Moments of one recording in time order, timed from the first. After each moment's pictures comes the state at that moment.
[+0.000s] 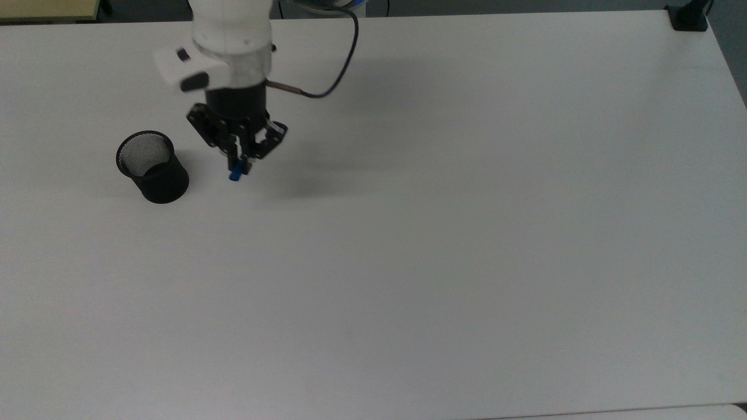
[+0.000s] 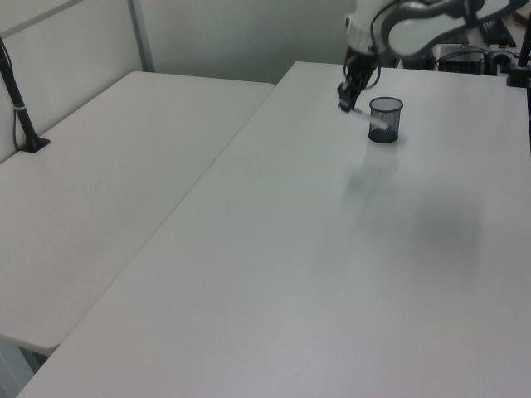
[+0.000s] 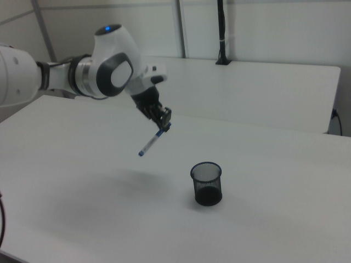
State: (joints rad) arm -0.09 0.19 0.01 -1.80 -0.15 2.27 0.20
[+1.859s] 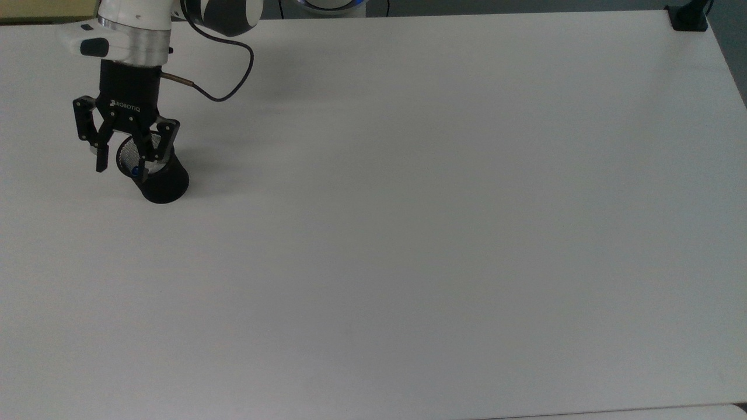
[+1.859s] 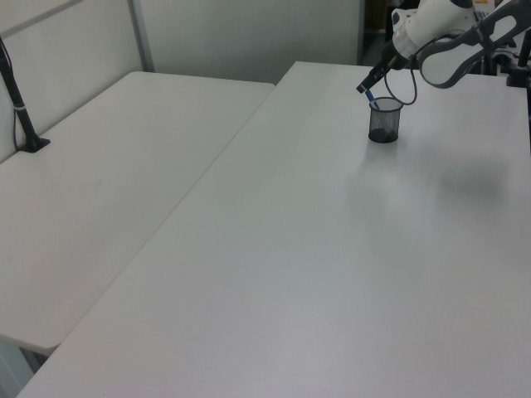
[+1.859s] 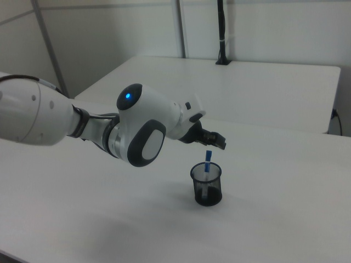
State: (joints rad) arm -0.36 0.21 0.01 -2.10 -0.15 3.06 -0.10
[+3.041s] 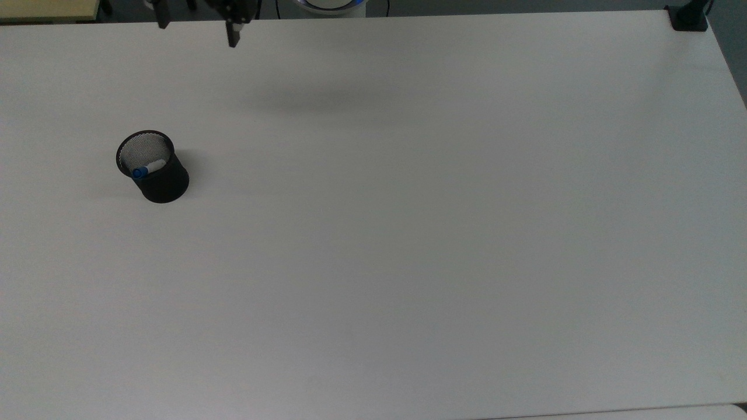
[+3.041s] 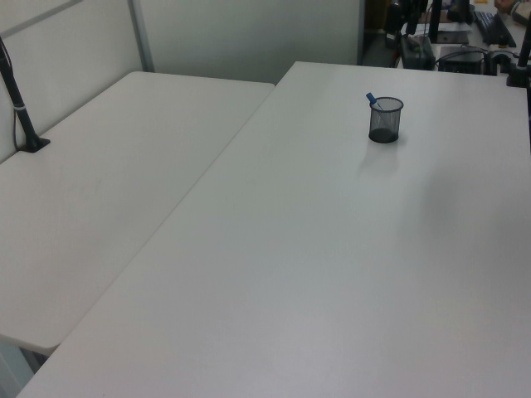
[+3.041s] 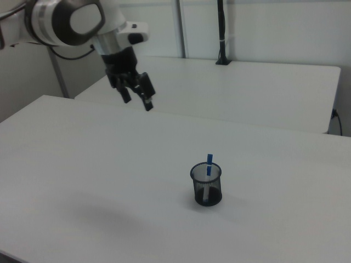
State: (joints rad) arm -0.14 -0.05 0.01 -1.71 -0.08 1.81 0.12
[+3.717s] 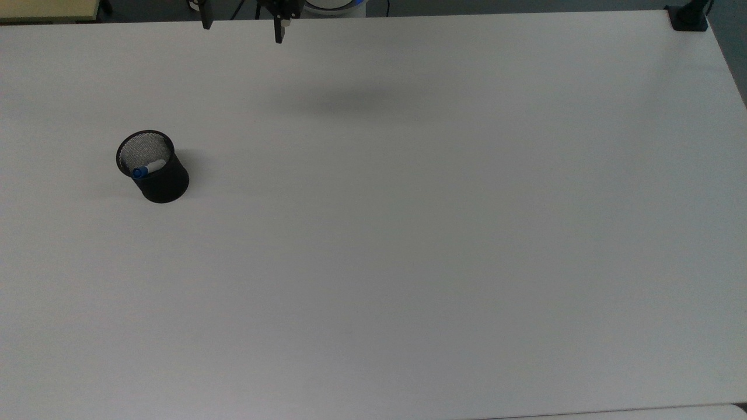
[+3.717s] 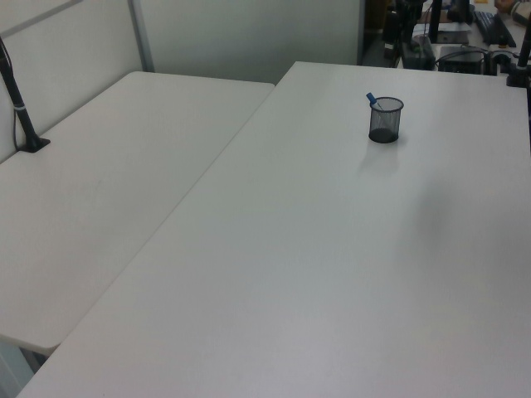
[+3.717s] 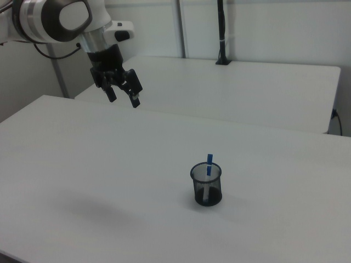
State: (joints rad) arm -0.05 -0.05 -0.01 -1.70 -0.08 1.77 0.08
